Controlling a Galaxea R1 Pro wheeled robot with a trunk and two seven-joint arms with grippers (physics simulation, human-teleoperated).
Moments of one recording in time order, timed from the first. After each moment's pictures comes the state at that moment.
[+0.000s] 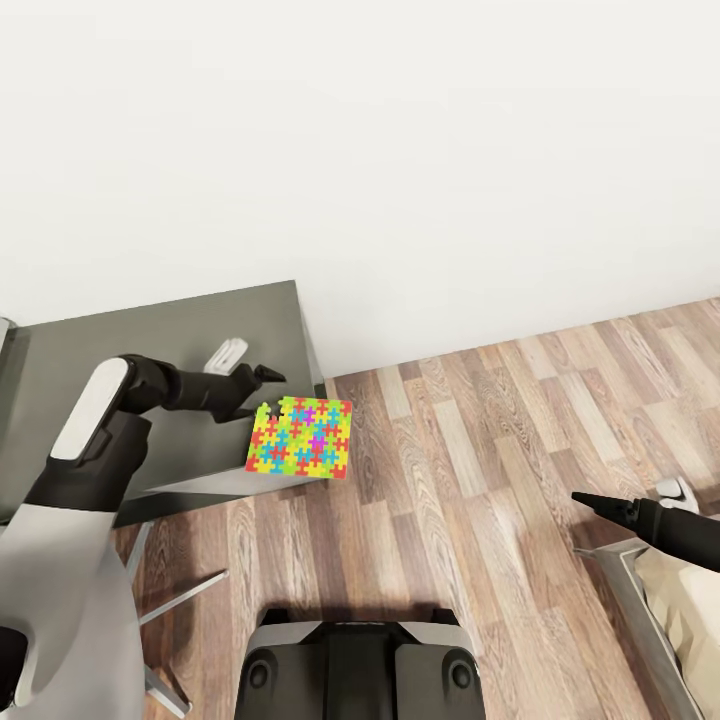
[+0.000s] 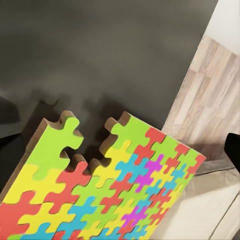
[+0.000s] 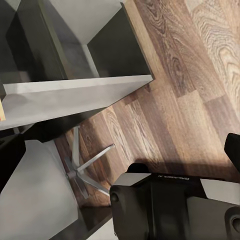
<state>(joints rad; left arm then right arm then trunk) -0.97 0.24 -0.17 -1.37 1.90 0.91 1.02 -0.17 -0.66 -0.30 -1.61 -1.11 1.03 0.41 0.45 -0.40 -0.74</state>
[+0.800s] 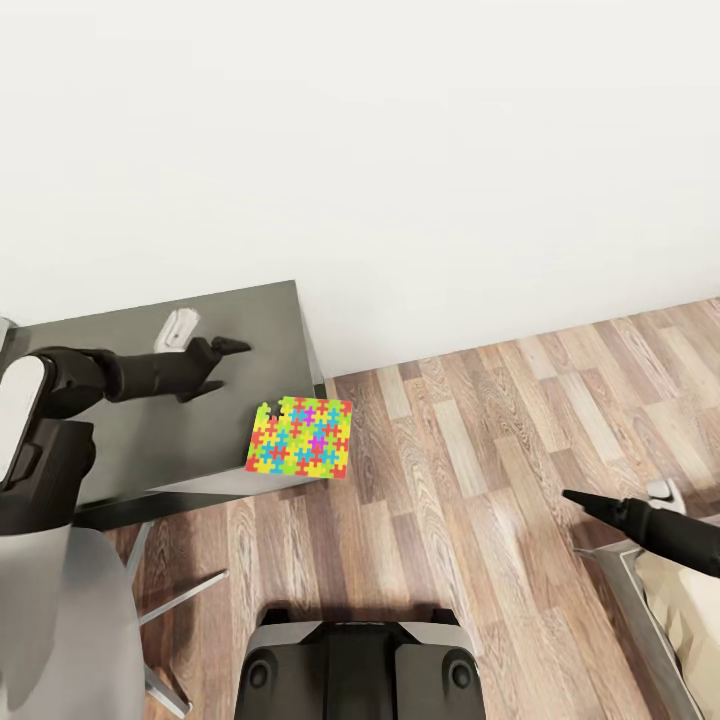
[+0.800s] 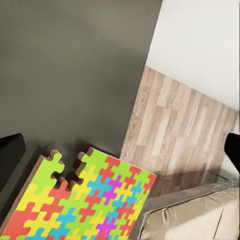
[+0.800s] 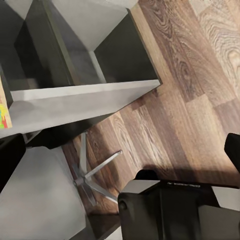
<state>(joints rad) -0.91 0.30 -0.02 -1.59 1.90 0.91 0.99 -0.18 -0.61 -0.29 -1.59 -1.10 1.00 0.41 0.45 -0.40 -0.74</state>
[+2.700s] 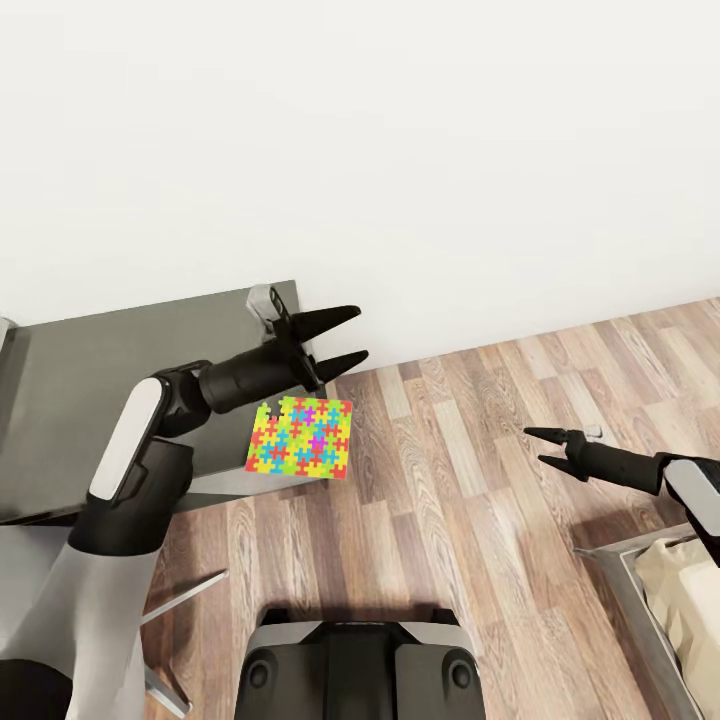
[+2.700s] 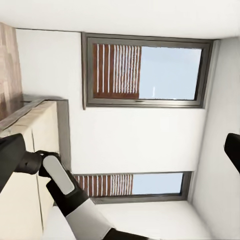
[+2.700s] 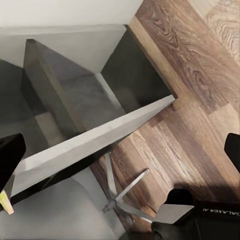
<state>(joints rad) -0.87 0.07 -0.22 -1.61 1.90 0.97 0.16 -0.79 -0.55 0.05 -0.83 -1.00 0.95 0.57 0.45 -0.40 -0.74</state>
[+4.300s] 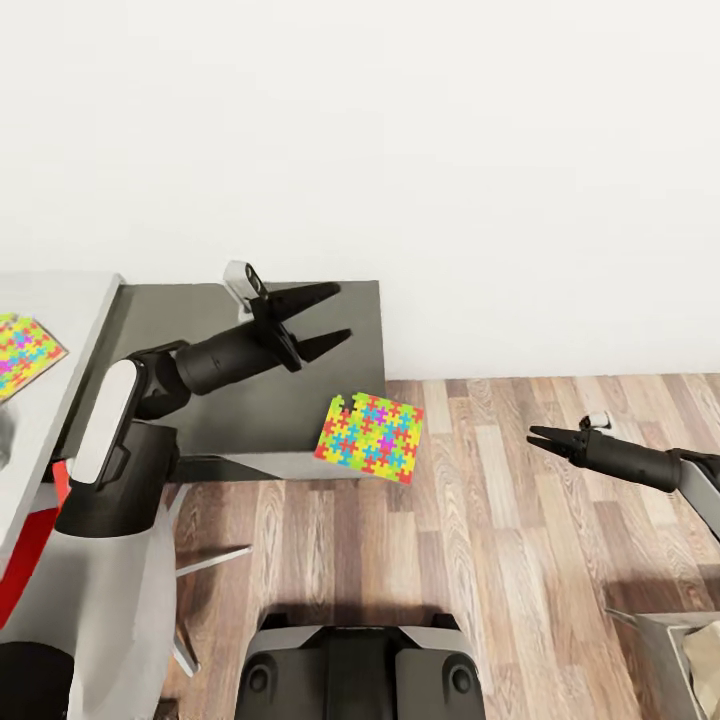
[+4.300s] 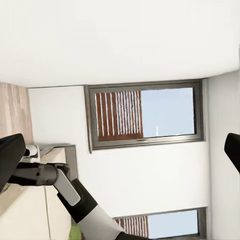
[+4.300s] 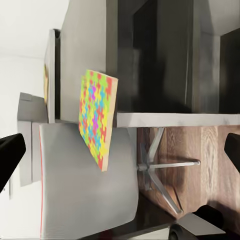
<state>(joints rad) -0.92 0.07 -0.14 -1.61 1.89 1.03 0.17 -0.78 -0.63 0.15 -0.88 -0.80 0.78 1.19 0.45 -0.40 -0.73</state>
